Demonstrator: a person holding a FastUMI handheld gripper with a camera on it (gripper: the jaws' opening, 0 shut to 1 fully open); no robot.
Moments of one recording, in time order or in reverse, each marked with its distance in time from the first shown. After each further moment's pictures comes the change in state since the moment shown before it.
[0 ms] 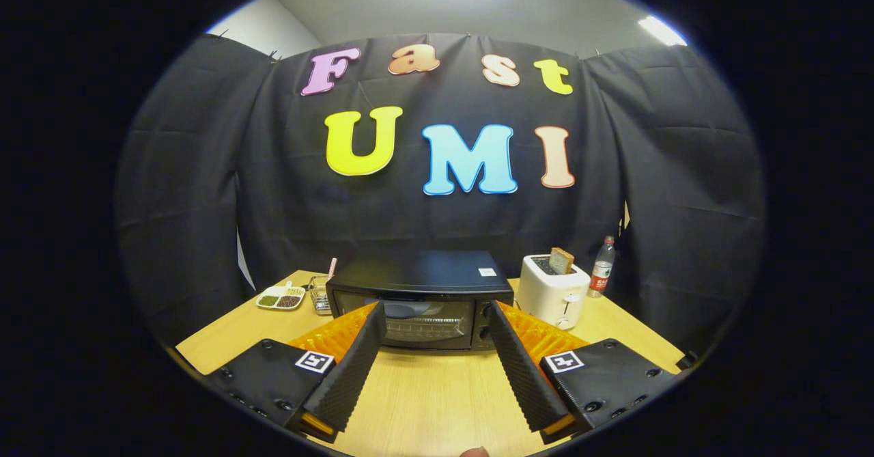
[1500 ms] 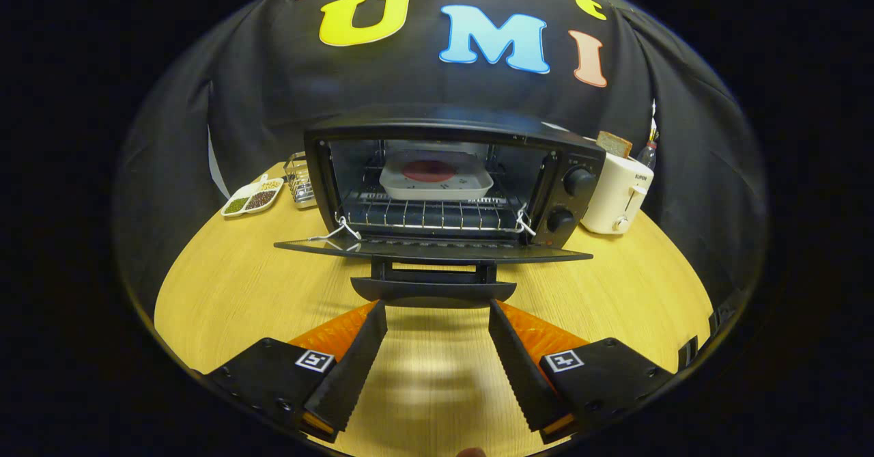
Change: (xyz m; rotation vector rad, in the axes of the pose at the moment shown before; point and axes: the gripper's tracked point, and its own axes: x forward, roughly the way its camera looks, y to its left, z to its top) arm 0.126 0.089 -0.170 -0.043 0.467 -0.031
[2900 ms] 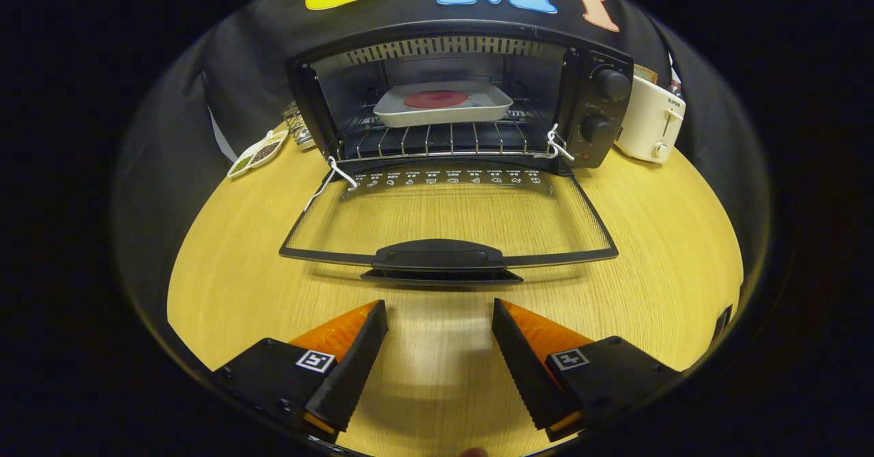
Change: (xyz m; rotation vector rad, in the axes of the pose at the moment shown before) arm 0.034 0.008 -0.063 0.060 0.284 0.116
